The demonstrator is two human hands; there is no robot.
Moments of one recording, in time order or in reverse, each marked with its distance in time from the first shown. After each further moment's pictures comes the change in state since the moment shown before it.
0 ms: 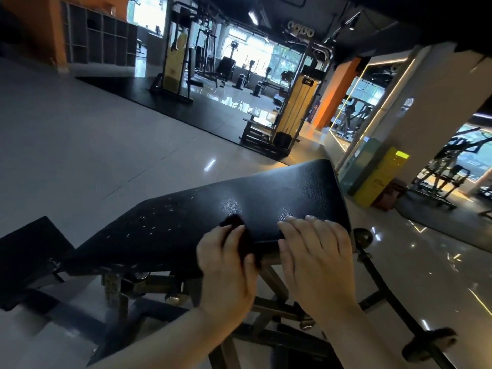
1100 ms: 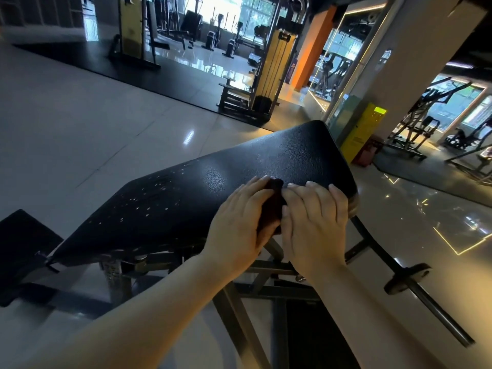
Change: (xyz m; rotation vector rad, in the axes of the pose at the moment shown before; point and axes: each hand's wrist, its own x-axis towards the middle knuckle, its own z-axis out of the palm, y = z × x) left_hand 0.045 -0.007 -0.023 -0.096 -0.347 0.295; right_hand 0.002 -0.029 0.004 -0.008 -0.031 0.174
